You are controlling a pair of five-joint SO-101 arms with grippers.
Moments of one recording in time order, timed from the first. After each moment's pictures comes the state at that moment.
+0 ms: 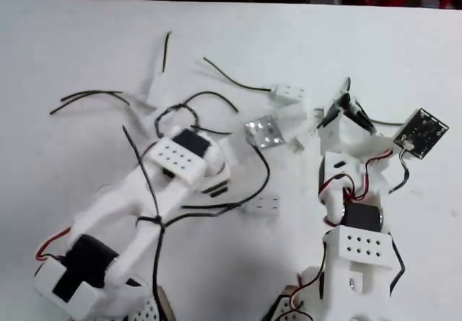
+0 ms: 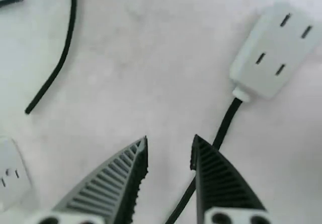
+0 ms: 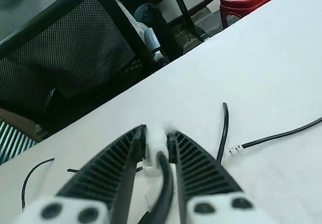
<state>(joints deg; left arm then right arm) 25.9 -6.0 32.2 61.1 -33.4 5.6 -57.6 67.7 14.2 -25.5</state>
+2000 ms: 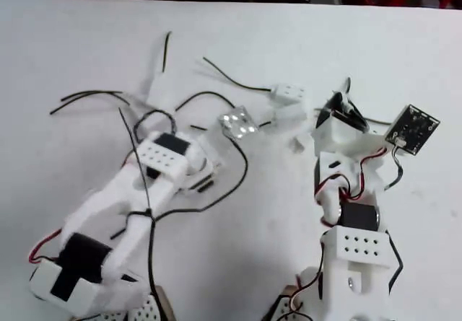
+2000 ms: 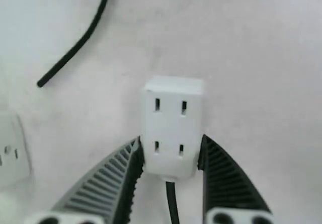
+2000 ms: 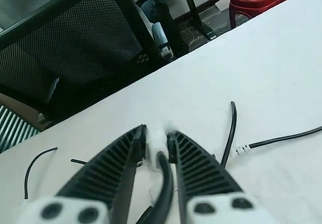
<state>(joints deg) 19.1 -5.9 39.4 51.1 -31.3 4.5 -57.6 67.7 14.2 -24.2</state>
